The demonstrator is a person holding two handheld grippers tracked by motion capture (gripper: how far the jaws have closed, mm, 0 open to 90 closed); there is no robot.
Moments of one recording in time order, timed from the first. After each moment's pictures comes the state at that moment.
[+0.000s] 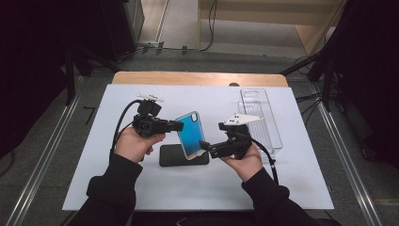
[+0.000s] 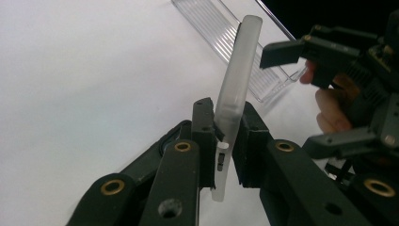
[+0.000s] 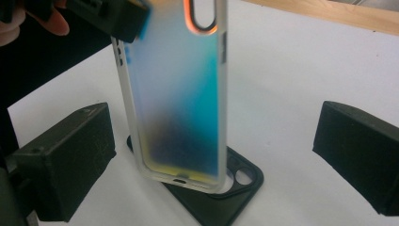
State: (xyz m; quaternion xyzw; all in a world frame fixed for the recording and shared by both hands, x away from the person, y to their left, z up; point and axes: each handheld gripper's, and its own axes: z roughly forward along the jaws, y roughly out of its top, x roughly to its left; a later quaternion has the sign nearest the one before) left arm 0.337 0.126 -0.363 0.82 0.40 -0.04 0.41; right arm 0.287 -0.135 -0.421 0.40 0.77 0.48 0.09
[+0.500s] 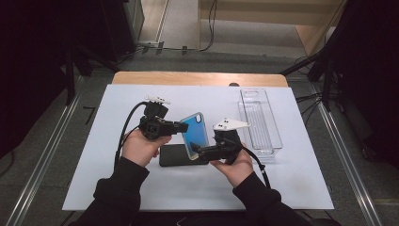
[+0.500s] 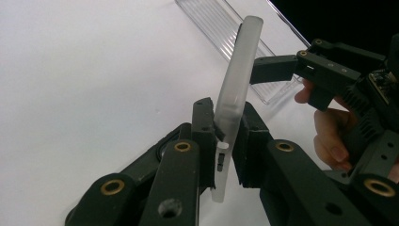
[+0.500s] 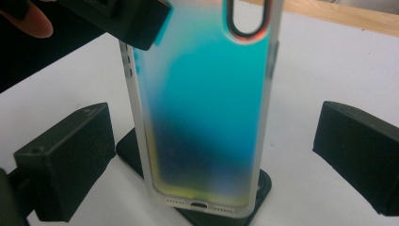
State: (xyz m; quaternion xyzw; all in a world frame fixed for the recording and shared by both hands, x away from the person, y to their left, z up) left arm 0.330 0.108 -0.367 0.82 0.41 -0.02 0.40; right arm 0.280 -0.108 -0.428 0.42 0.77 0.46 0.13
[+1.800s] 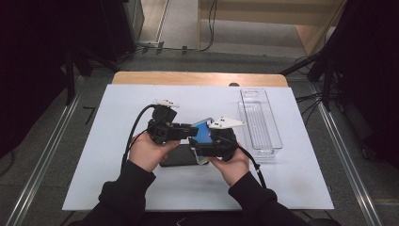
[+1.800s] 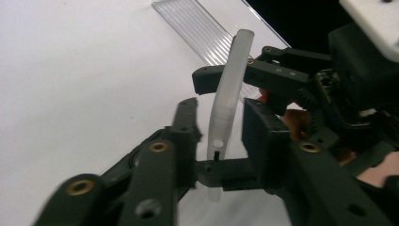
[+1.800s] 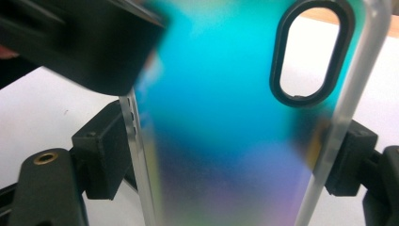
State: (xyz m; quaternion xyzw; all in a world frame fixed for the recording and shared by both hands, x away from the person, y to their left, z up) left arm 0.318 0.093 -0.360 0.82 0.39 -0.03 0.42; right arm 0.287 -0.101 -0.430 0.43 0.76 0.46 0.14
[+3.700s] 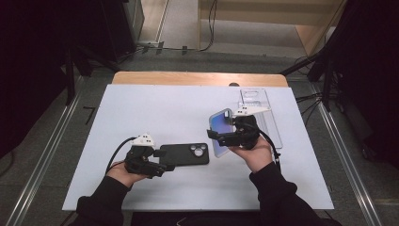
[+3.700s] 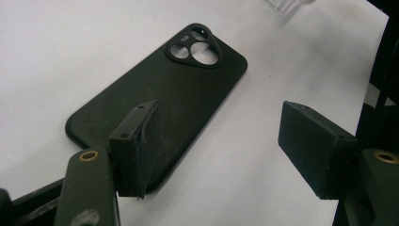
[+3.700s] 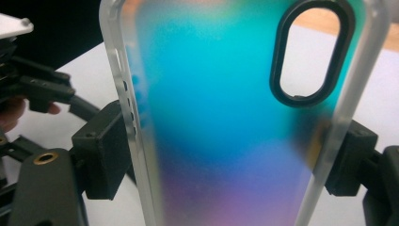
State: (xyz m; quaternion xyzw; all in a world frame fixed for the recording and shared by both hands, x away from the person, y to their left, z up) left arm 0.282 0.170 -0.455 0.86 0.31 -0.01 0.40; right arm 0.307 -0.163 -0.410 0.41 0.77 0.48 0.10
